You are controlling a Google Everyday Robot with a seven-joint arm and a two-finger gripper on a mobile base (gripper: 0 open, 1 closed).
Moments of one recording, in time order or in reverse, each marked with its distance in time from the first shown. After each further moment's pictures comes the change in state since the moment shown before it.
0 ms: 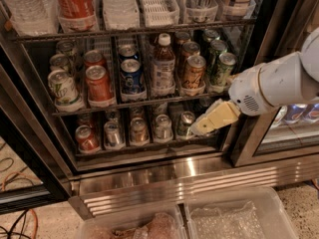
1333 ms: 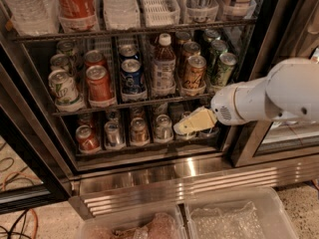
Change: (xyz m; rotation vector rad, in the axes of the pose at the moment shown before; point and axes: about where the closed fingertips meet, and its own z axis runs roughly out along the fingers) arm 0.010 -0.006 0.067 0.031 -0.065 0.155
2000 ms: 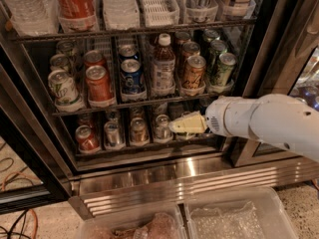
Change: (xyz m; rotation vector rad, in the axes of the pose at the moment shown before) arm 0.009 -0.010 0.023 0.173 -0.109 0.133
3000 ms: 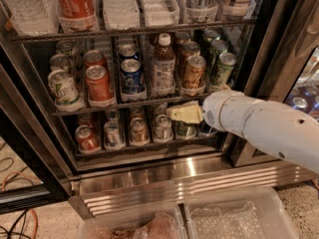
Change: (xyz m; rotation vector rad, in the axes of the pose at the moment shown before) arm -0.035 -0.010 -0.008 0.113 -0.153 0.000
